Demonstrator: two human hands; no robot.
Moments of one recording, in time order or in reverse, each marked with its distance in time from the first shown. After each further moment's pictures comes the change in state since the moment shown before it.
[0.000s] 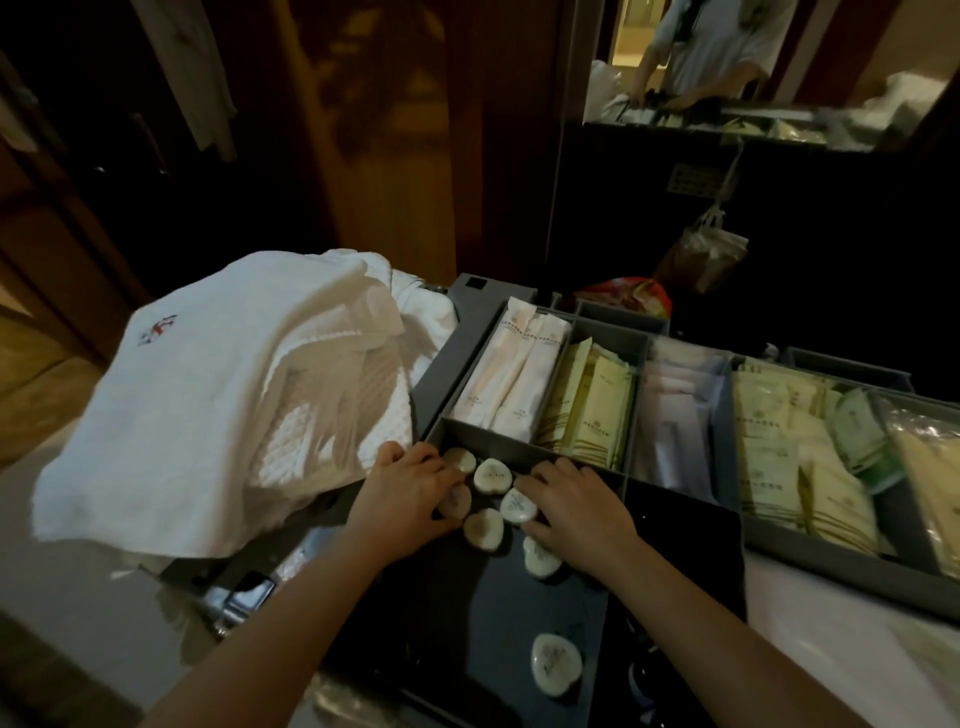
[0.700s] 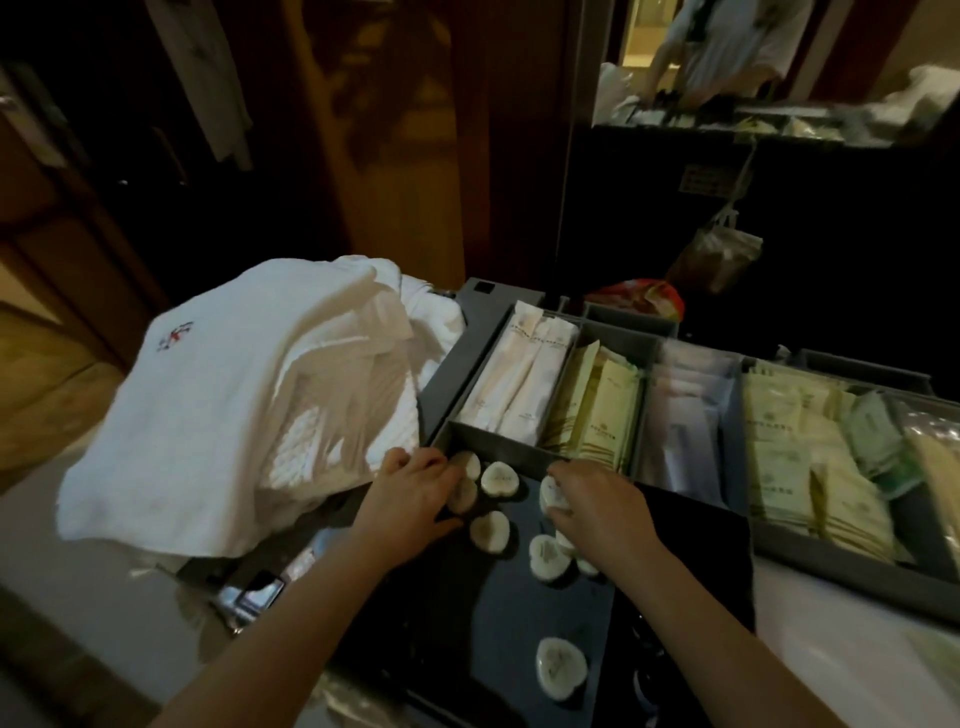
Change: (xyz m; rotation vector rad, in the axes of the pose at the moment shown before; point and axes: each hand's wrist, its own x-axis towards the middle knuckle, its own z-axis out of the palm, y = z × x) left_hand -0.005 -0.001 0.002 0.093 0.025 0.008; right_hand -0.012 0.001 -0.021 0.200 0.073 0.214
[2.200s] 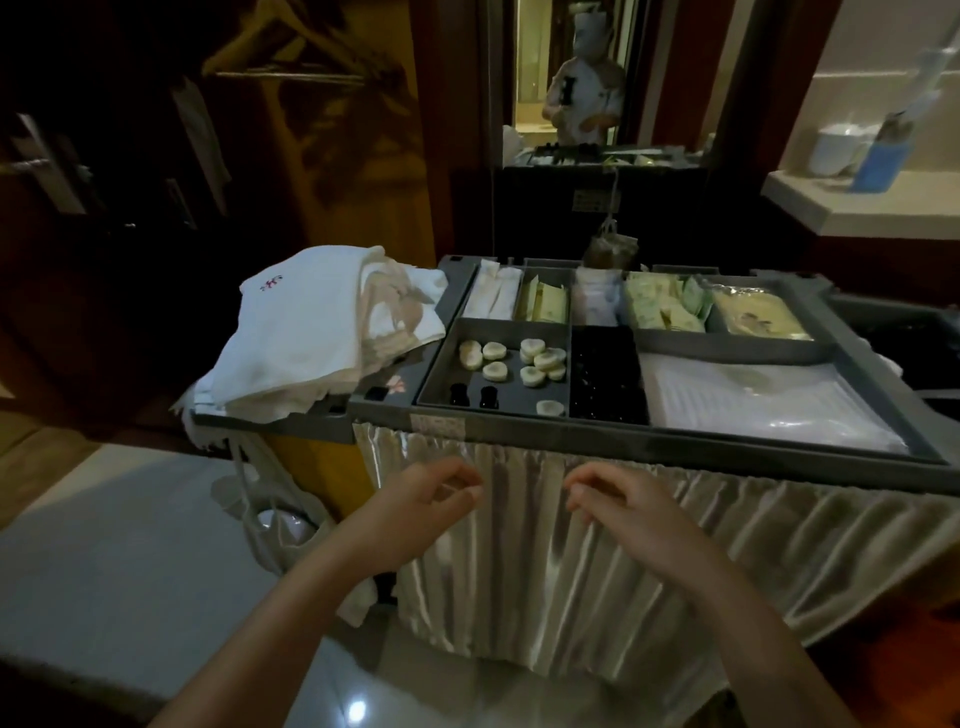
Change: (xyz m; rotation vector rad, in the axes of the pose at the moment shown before) left_hand -0.335 0.071 -0.104 -0.961 -0.153 0.091; right_hand -0.353 -0.168 -0.005 0.817 0.165 0.216
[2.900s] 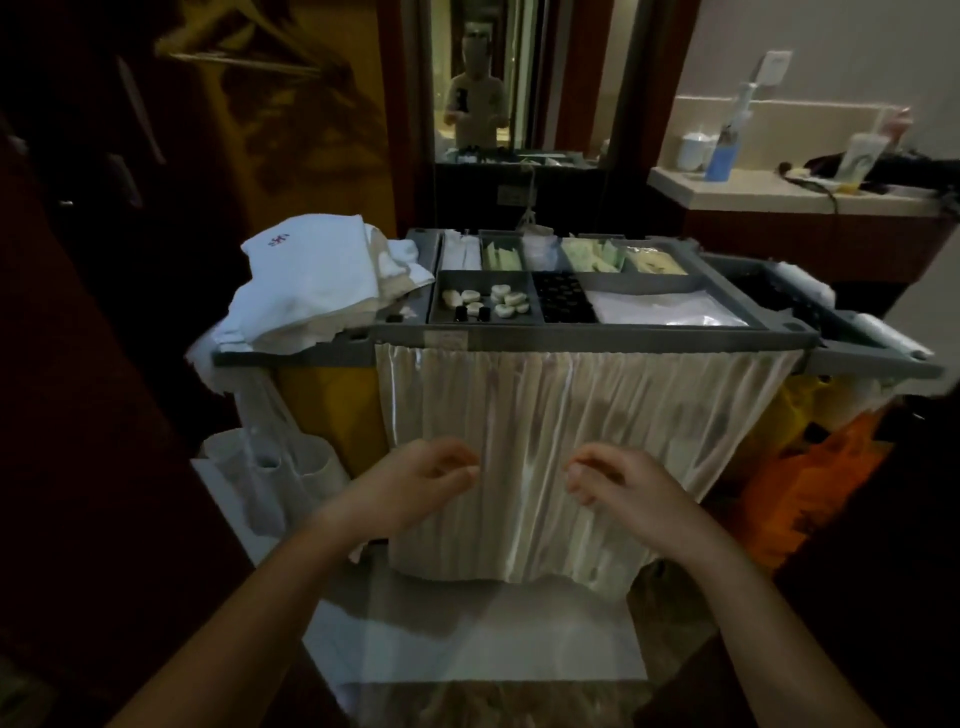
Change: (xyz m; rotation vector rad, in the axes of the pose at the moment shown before) left_hand -0.208 -0.031 -0.002 0.026 -0.182 0.142; right_hand -0.214 -0.075 0.130 -0.069 0.170 0.072
